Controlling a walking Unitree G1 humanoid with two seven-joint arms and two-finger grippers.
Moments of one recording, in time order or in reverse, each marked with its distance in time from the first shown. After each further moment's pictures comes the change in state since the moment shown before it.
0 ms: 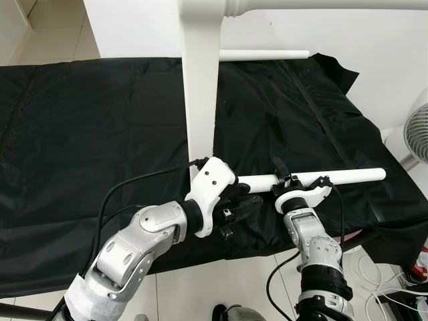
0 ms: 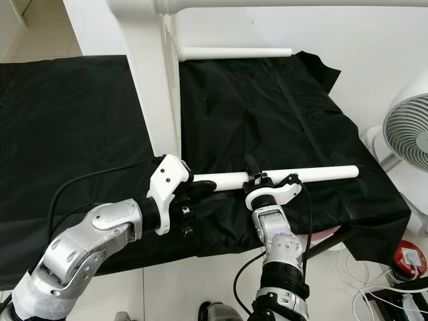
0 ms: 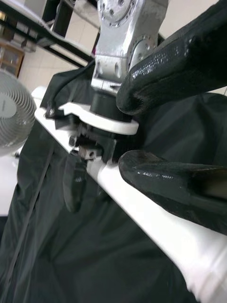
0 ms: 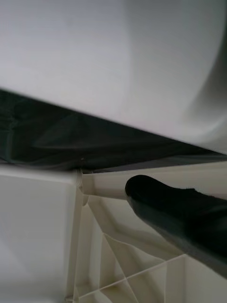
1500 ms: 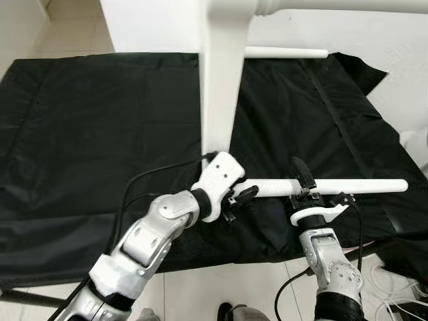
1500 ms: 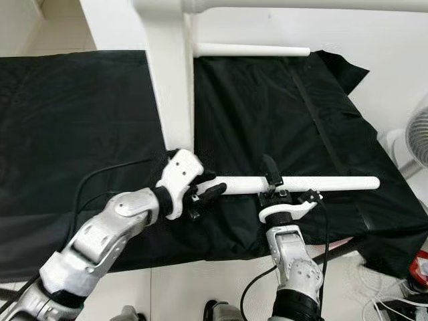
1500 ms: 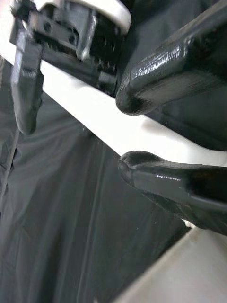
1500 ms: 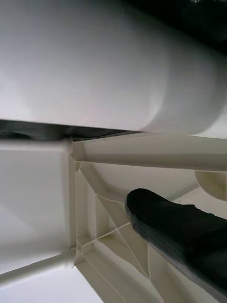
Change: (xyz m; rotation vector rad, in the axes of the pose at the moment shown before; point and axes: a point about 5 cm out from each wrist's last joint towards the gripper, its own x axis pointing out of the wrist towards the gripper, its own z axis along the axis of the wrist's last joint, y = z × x) left arm 0.035 0.032 -0.019 0.167 0.070 0.119; right arm -0.044 -0.003 0.016 0.127 -0.025 0.147
